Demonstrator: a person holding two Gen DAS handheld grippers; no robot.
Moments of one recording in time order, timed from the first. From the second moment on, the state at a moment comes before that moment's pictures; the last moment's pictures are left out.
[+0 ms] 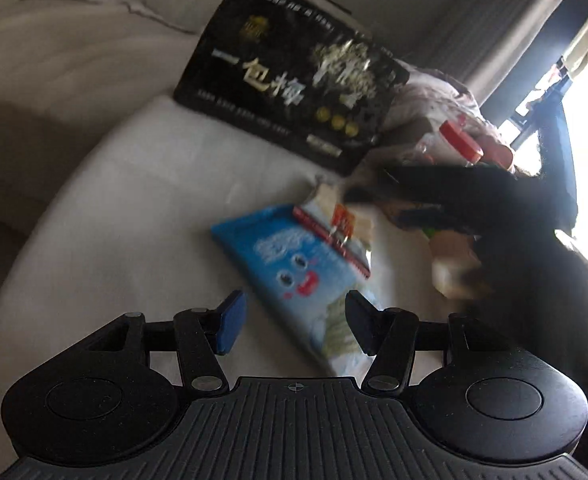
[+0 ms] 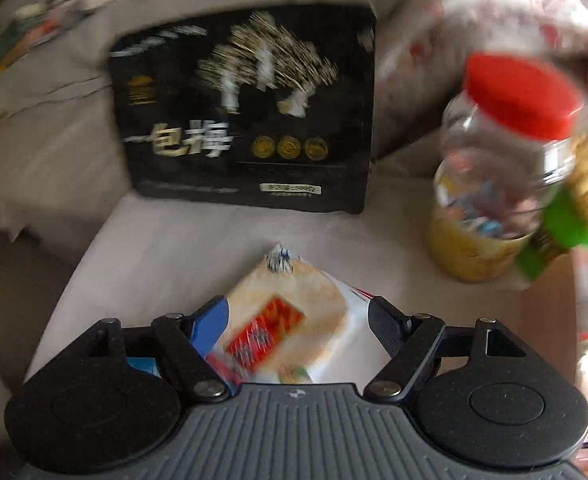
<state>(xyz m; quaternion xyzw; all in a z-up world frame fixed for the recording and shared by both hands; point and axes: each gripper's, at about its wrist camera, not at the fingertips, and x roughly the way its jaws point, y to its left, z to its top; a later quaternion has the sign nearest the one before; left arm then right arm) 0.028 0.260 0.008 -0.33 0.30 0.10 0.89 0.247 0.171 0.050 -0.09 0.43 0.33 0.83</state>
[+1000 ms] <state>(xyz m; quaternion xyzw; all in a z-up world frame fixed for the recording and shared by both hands) 0.040 0.240 0.027 -0.19 0.32 0.10 0.92 0.120 0.064 0.005 -0.16 0.32 0.32 0.88</state>
